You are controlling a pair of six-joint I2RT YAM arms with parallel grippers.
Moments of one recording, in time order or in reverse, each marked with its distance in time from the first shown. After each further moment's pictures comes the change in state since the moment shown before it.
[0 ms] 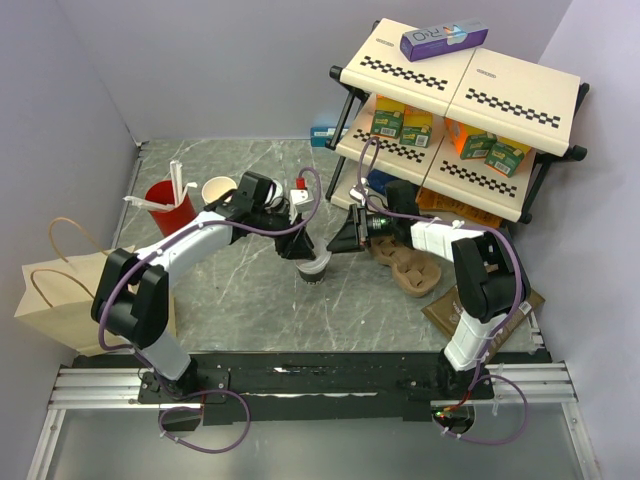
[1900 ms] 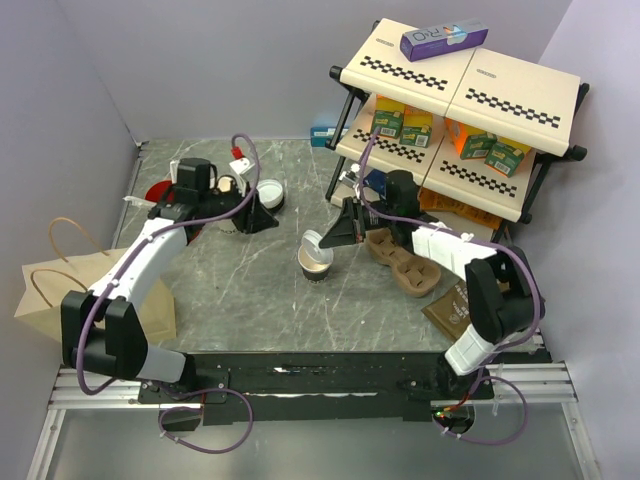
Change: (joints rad) left arm 0.279 -0.228 -0.059 0.059 -0.038 -0.214; right arm 0.080 -0.157 0.000 0.164 -0.088 -0.029
